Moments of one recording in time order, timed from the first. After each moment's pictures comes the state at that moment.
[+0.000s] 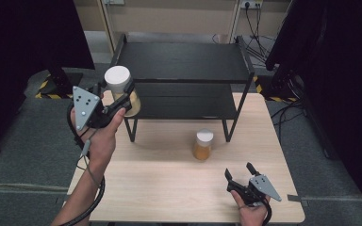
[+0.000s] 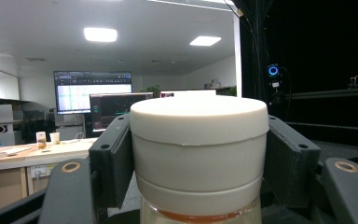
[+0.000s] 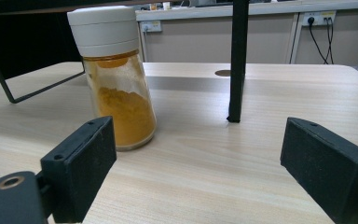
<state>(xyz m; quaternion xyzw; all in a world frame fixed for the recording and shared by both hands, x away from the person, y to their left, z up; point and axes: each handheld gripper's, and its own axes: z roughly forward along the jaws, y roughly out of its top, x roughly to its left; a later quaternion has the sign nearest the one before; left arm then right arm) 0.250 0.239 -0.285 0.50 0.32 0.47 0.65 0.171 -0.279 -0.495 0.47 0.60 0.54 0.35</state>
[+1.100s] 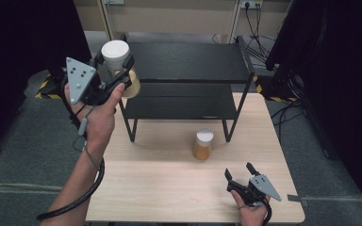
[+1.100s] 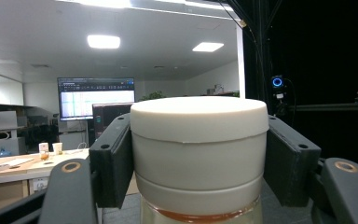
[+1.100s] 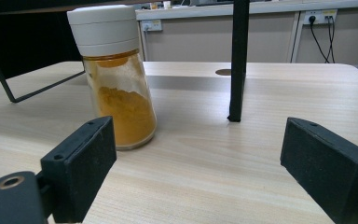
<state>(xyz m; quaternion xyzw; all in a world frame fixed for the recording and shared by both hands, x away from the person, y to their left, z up) 0.264 0.229 -0.232 0.50 0.31 0.48 0.65 0.172 -0.280 -0.494 0.47 0.60 0.54 0.35</state>
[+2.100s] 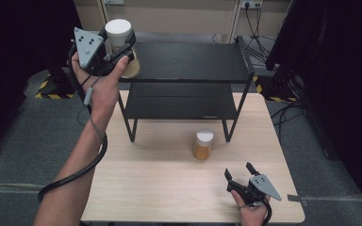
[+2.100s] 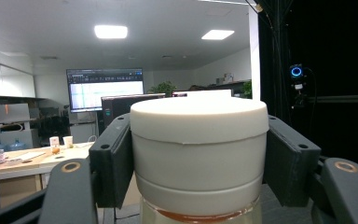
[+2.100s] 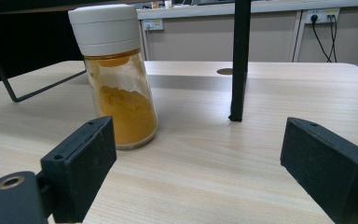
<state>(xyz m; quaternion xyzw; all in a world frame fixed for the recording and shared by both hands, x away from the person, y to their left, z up) 0.321 0.224 -0.203 0.51 0.33 0.49 0.63 0.172 -0.281 -0.494 0.47 0.60 0.54 0.35</state>
